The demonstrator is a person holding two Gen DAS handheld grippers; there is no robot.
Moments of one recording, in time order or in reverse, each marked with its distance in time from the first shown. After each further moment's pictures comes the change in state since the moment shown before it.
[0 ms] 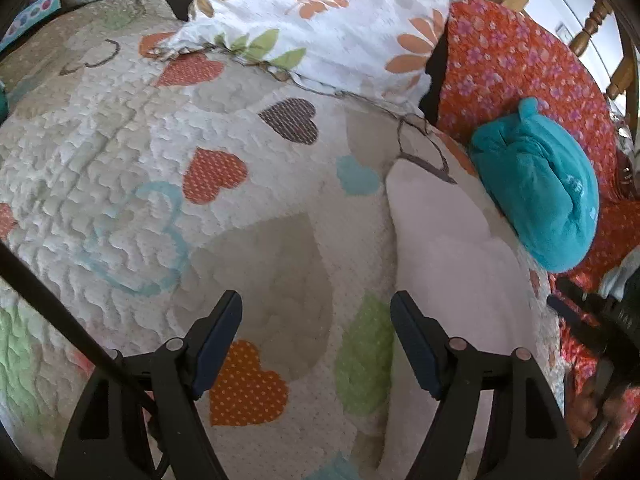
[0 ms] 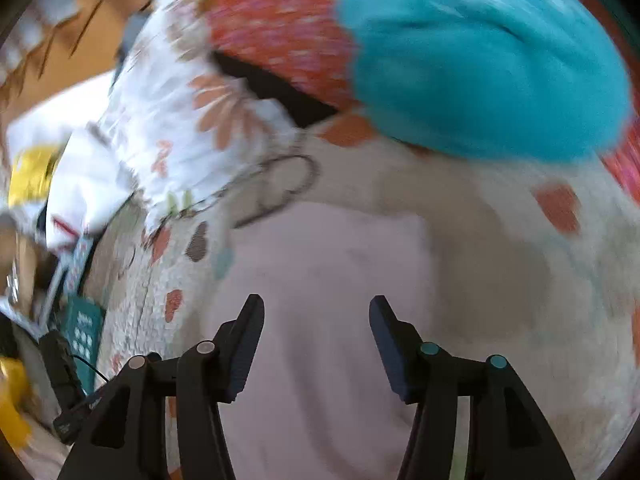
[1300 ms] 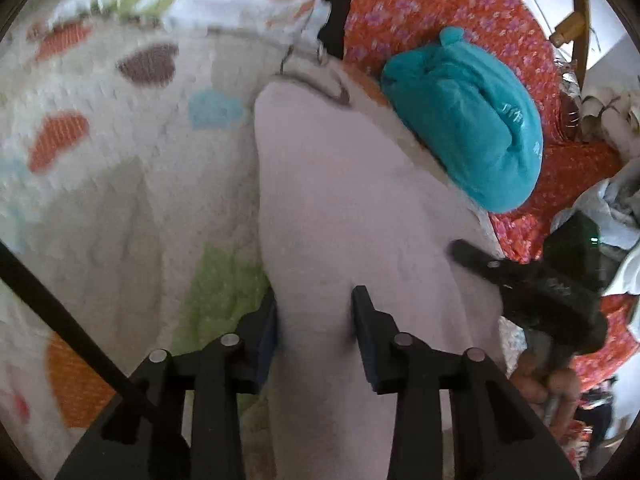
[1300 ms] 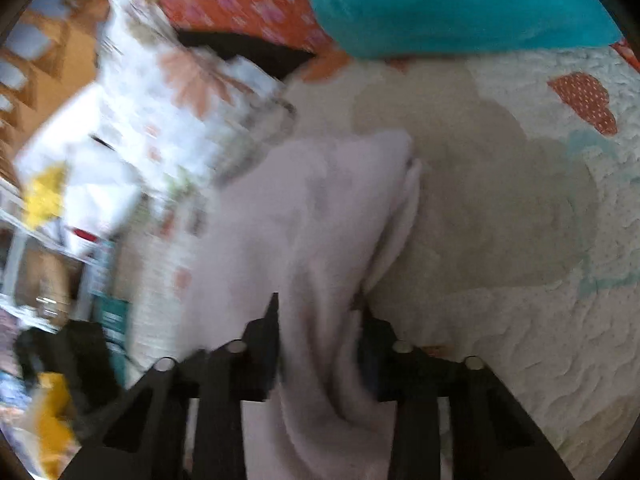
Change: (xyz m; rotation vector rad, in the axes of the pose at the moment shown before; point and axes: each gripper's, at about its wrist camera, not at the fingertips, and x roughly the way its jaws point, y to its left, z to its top) left arm 0.043 -0.070 -0.021 0.134 0.123 -0.239; right arm 0.036 -0.032 -0.019 0.098 0.109 0.205
